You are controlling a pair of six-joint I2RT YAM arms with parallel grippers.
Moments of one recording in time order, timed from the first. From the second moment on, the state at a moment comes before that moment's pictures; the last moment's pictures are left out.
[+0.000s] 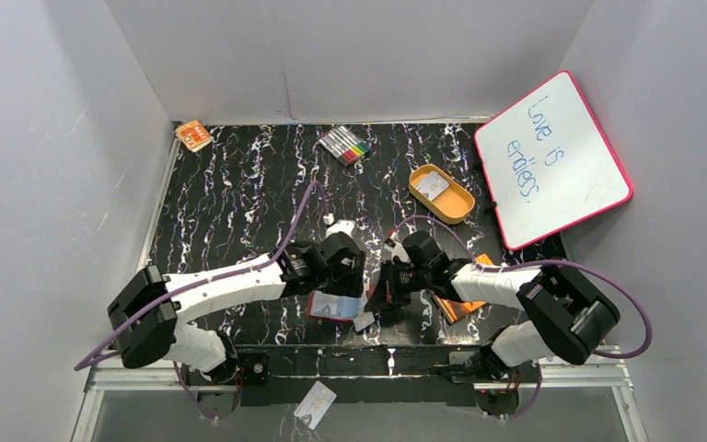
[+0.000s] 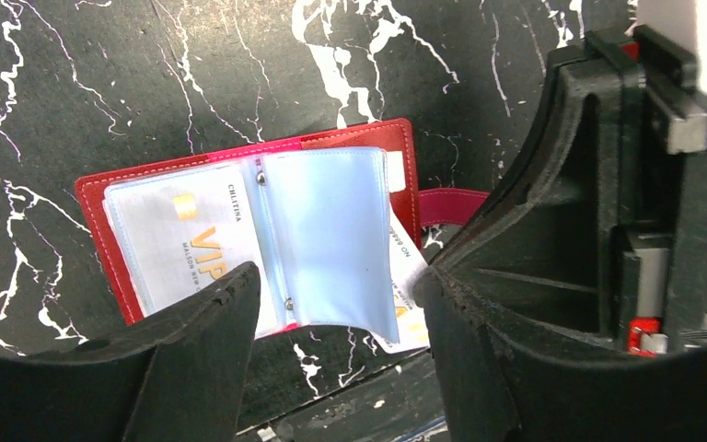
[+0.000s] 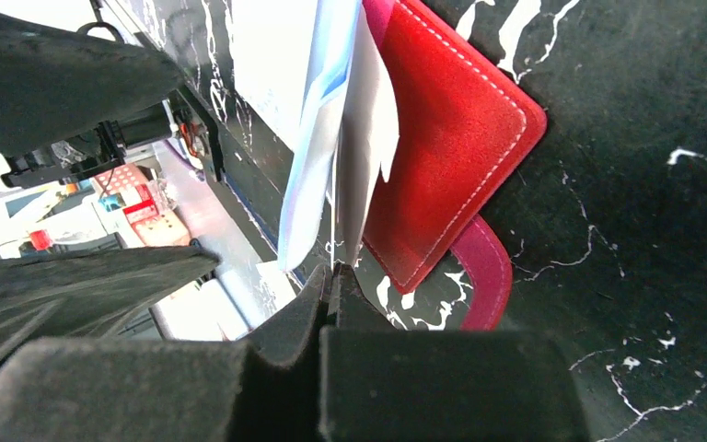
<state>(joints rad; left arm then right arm) -1.05 1.38 0.89 -0.49 -0.19 -0.76 0.76 1.40 0.47 0.12 -0.64 0.87</state>
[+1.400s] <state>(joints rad) -0.86 1.50 0.90 -0.36 -0.06 -0.69 0.76 1.42 0.44 0.20 -0.67 0.87</state>
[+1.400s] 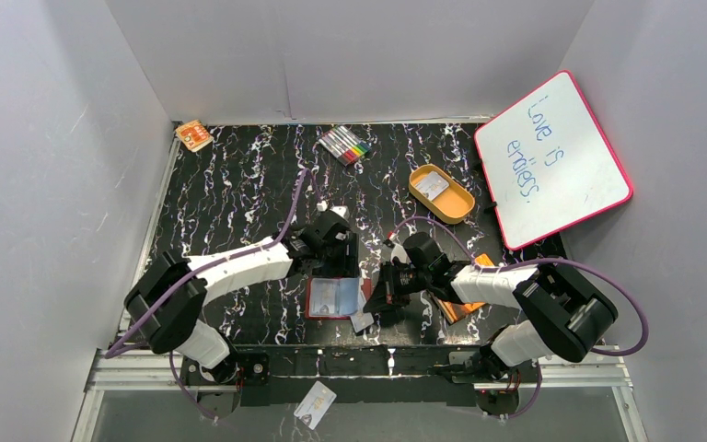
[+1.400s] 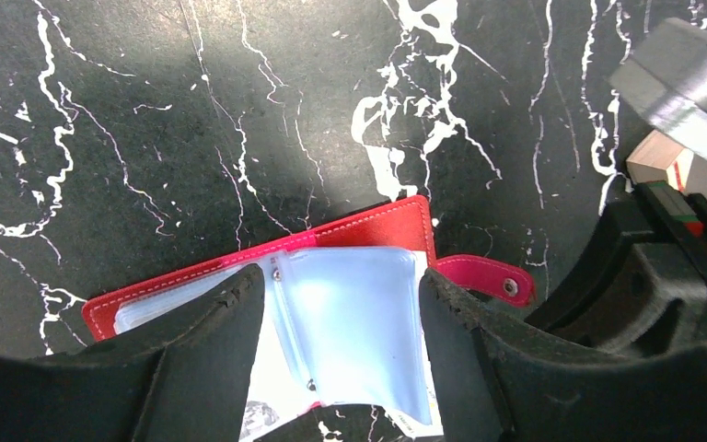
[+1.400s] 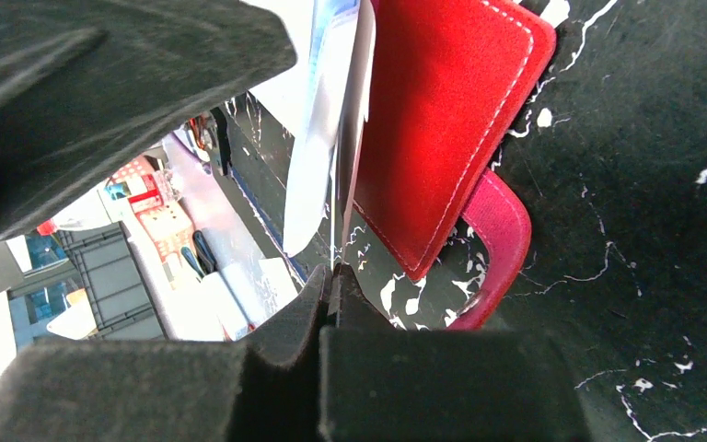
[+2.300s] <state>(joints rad) -0.85 1.58 0.90 -0.34 0.04 -0.65 0.76 1.42 0.44 0.20 -0.67 0.86</state>
